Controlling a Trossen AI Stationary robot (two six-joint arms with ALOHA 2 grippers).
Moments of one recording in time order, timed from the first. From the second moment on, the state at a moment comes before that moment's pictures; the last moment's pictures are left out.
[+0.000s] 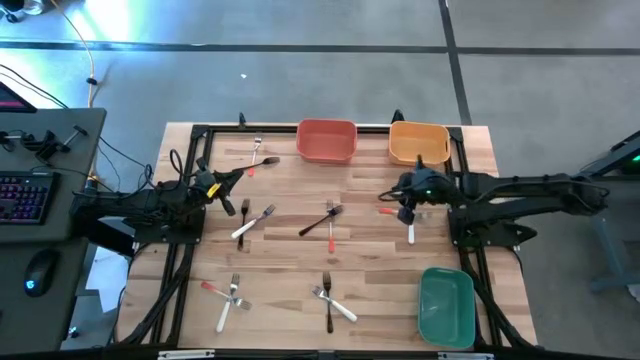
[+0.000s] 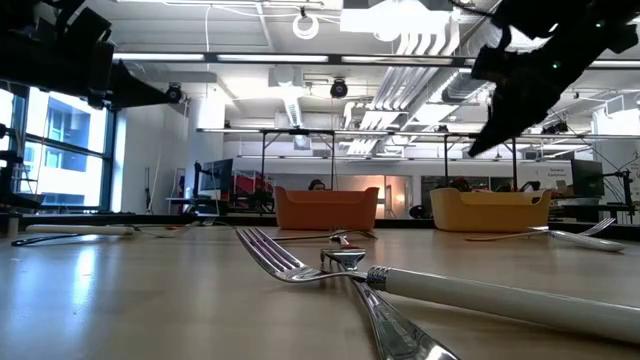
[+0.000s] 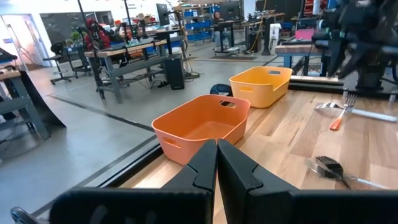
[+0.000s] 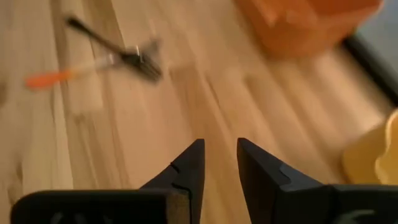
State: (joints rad) left arm -0.05 0.09 0.11 -0.08 -0.69 0.07; right arm -0.13 0.91 0.54 -0.45 0.21 0.12
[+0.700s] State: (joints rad) left arm -0.05 0.09 0.11 -0.08 -0.51 0.04; right arm -0.13 1.41 0.71 -0.71 0.14 0.21
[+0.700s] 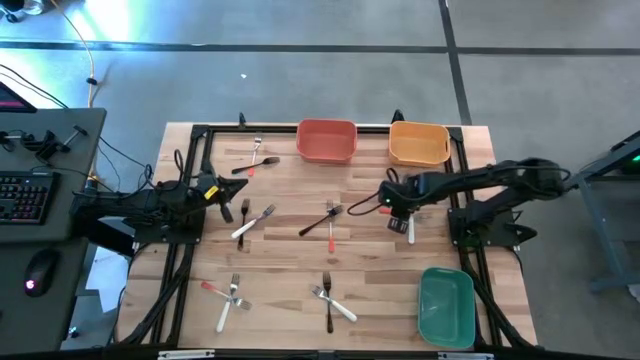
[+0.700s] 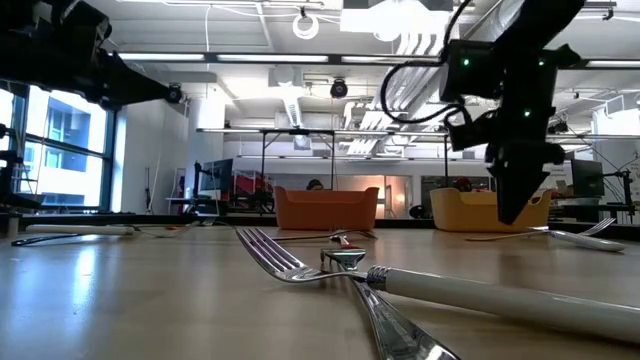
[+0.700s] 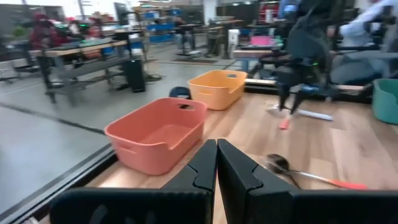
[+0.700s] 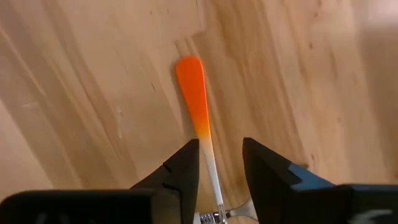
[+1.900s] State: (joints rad) left arm -0.05 0.09 0.11 -0.08 -0.51 0.08; right arm -0.18 1.51 0.83 -0.71 0.13 0.17
